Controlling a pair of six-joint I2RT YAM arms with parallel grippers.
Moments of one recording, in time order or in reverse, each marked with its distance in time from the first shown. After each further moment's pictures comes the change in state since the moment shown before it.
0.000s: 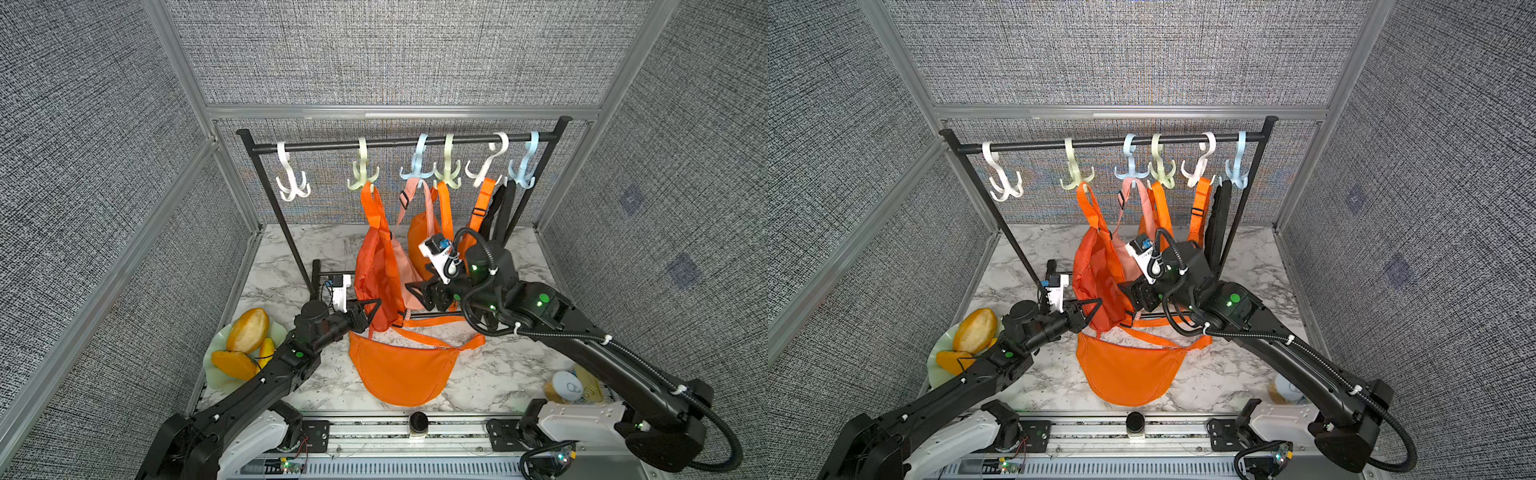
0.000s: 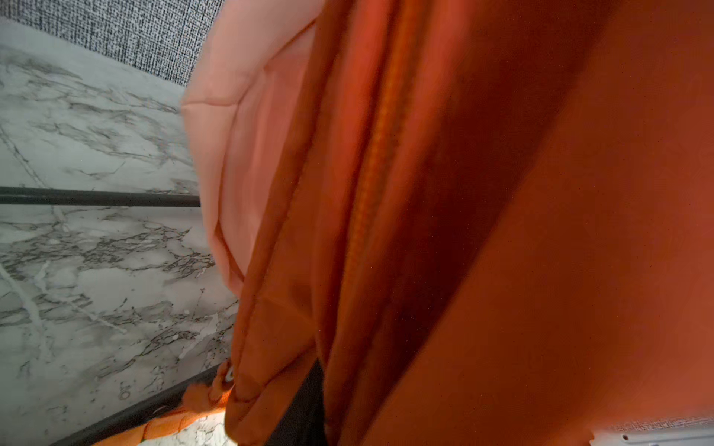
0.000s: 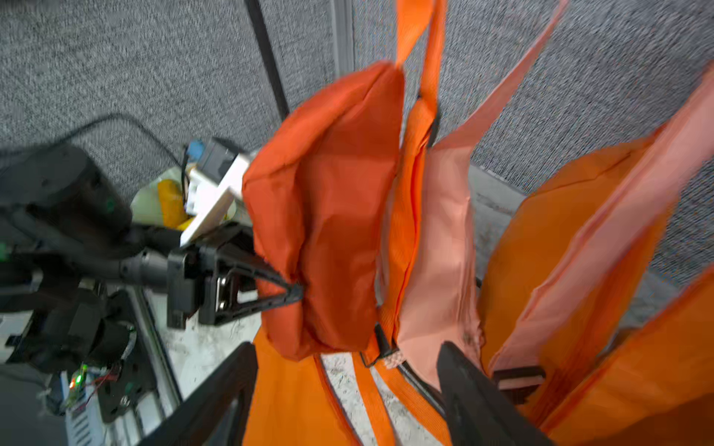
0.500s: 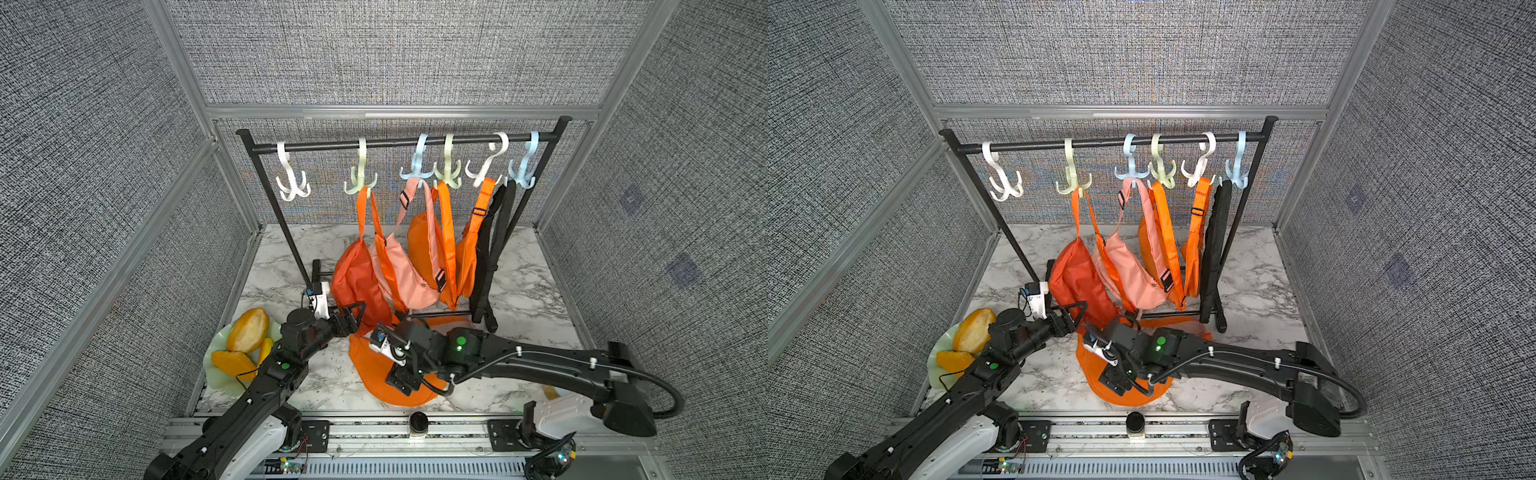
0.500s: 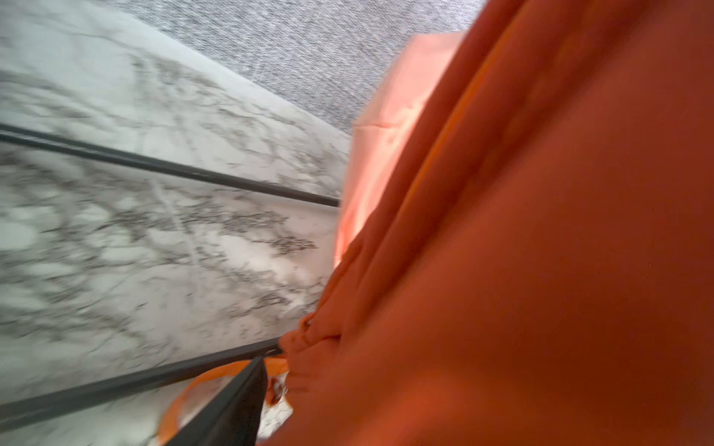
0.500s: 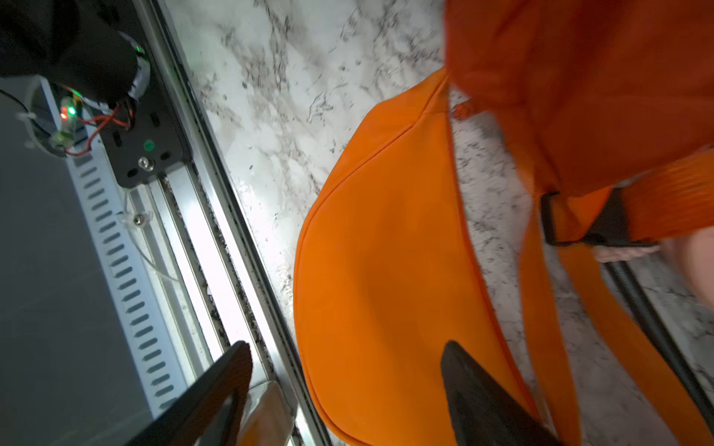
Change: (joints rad) left arm 0.135 -0.192 -0.073 -0.221 -0.097 -0.004; right arm 0.392 0.298 -0.158 -0.092 0.066 0.078
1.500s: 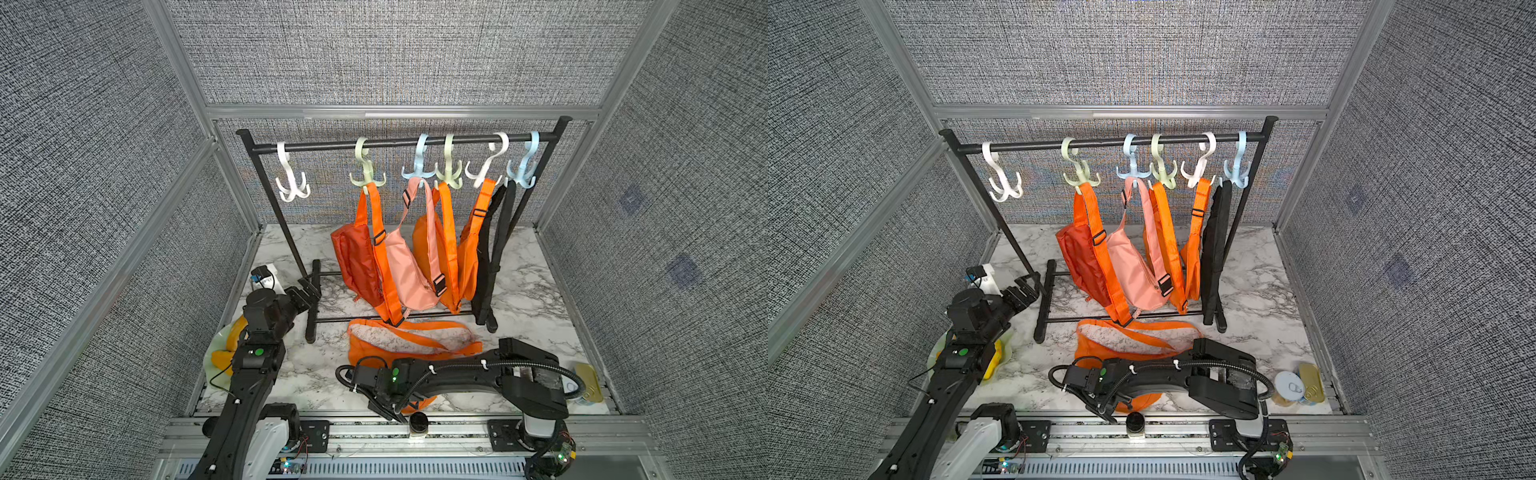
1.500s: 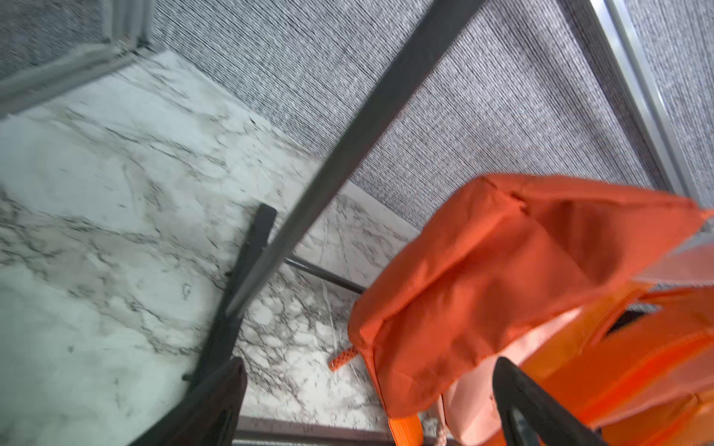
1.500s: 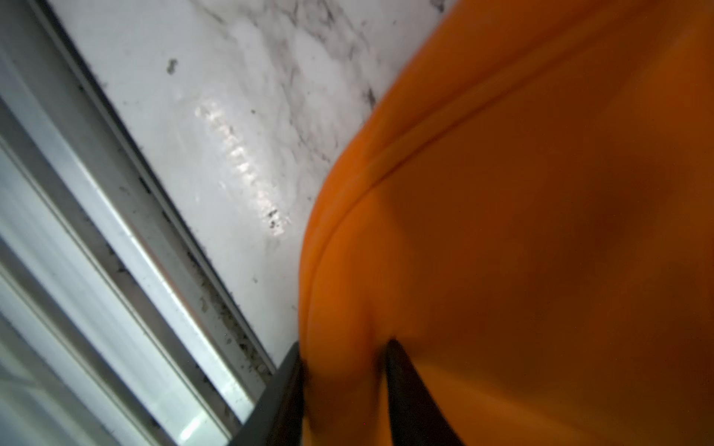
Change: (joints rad) left arm 0.406 0.047 0.259 -0.226 -0.064 0.027; right arm 0.121 0.386 0.061 0.040 0.088 0.152
